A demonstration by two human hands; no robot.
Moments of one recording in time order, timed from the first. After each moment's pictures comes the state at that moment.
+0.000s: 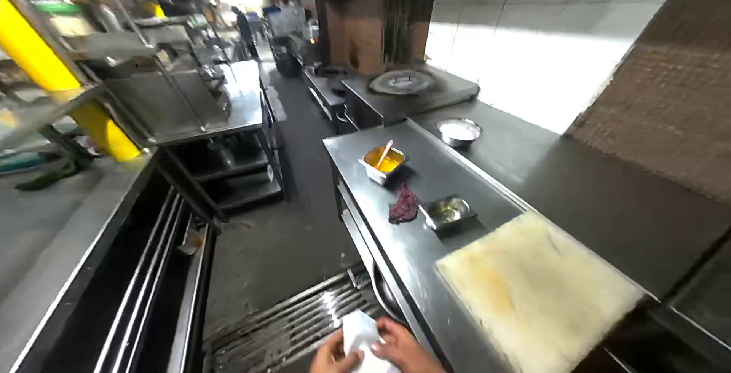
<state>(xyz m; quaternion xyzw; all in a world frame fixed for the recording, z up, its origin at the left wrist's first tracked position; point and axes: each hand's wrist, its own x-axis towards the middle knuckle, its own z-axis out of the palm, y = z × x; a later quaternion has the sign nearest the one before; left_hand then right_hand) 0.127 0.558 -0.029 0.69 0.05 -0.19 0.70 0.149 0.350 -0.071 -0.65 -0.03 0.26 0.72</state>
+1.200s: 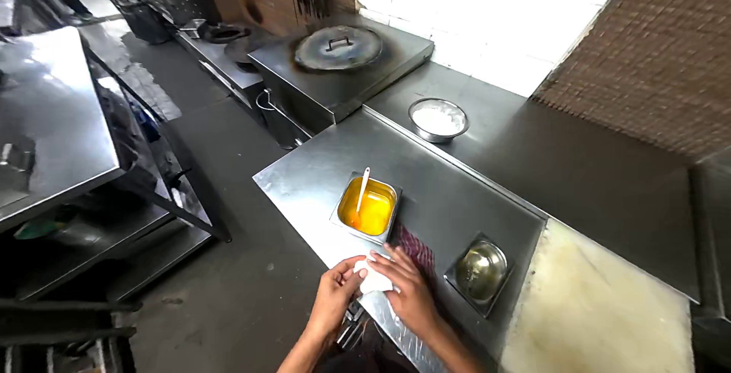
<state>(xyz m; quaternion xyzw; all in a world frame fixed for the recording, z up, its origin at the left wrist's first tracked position) 0.602 0.524 0.011 0.64 -0.04 -0.27 0.72 0.534 0.361 -0.032 -0.89 -0.04 -0.24 0.40</state>
